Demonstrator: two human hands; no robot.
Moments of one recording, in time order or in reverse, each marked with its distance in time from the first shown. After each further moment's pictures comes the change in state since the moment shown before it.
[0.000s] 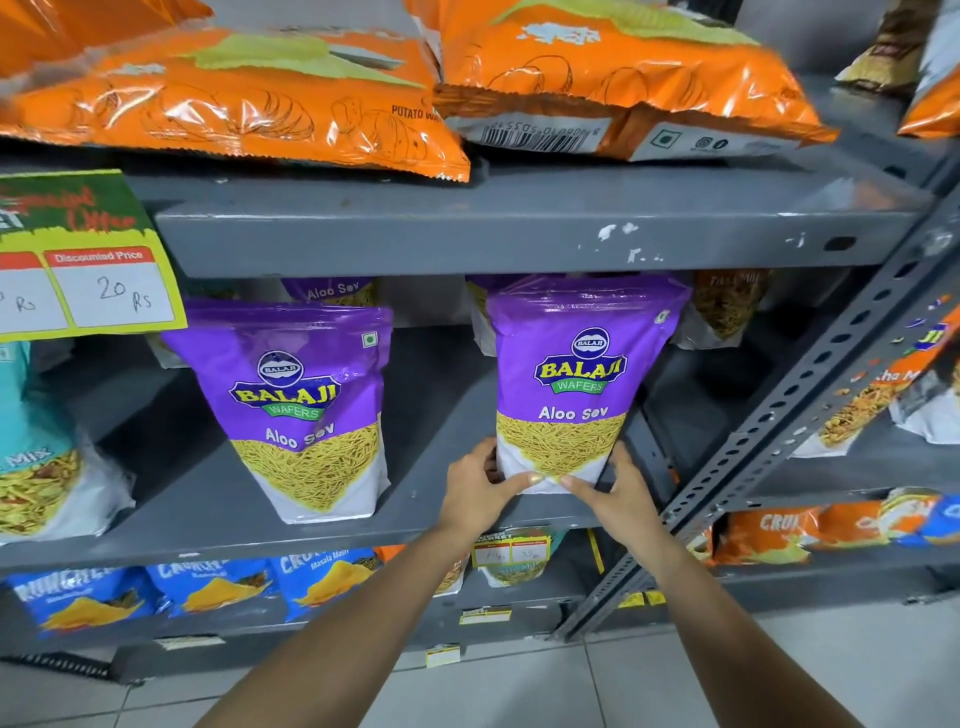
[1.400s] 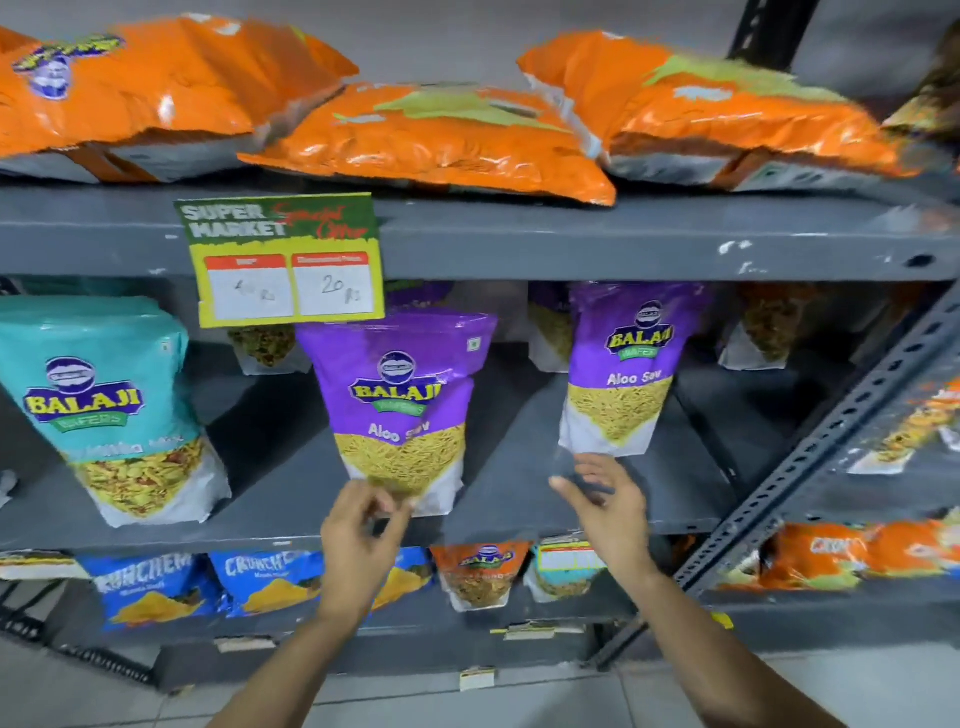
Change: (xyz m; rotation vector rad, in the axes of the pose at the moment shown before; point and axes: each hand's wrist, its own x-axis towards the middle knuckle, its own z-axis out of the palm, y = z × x) left_hand -0.102 -0.052 -0.172 0.100 0.558 0.278; right_hand -0.045 -0.048 0.097 0.166 0.207 -0.132
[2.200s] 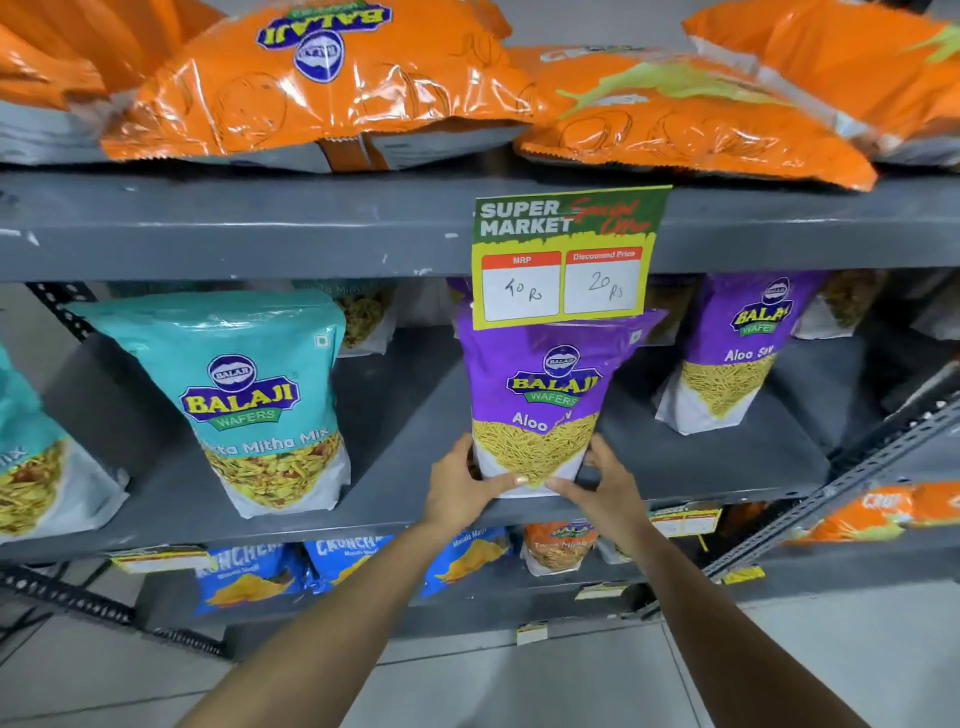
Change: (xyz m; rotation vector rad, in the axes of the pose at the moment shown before) left_hand 0.072 -0.055 -0.037 -0.139 -0.533 -0.375; right_hand -0.047 -0.043 0.127 -0.256 -0.294 0.083
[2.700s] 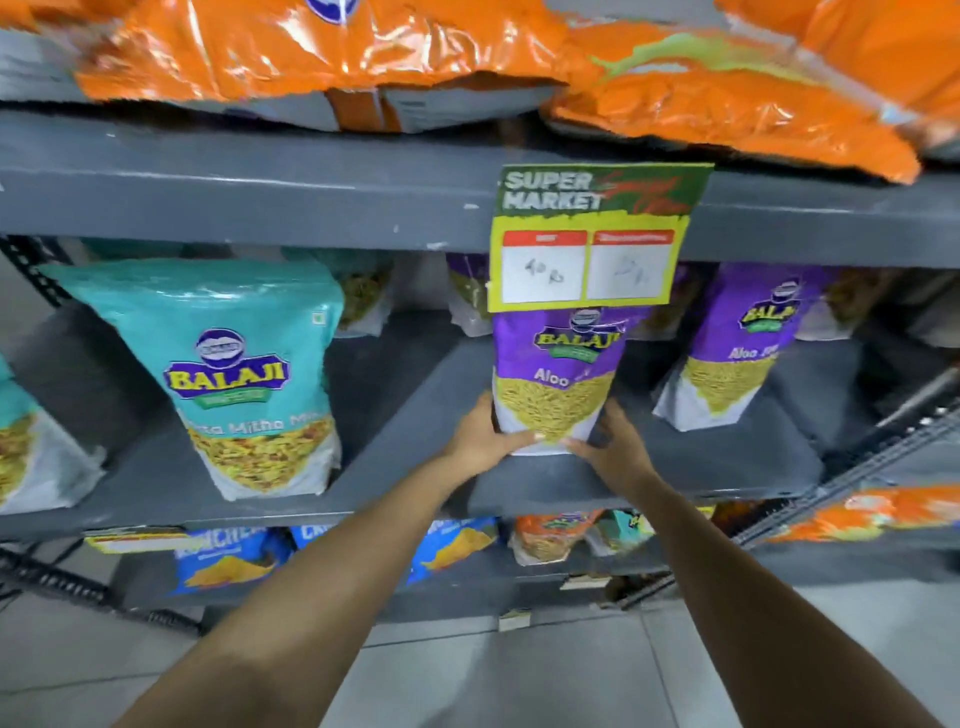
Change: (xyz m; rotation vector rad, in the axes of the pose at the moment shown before) left_hand 0.053 0.016 0.017 0.080 -0.149 0.004; right_hand 0.057 0.021 -0.021 -0.068 0.051 0.010
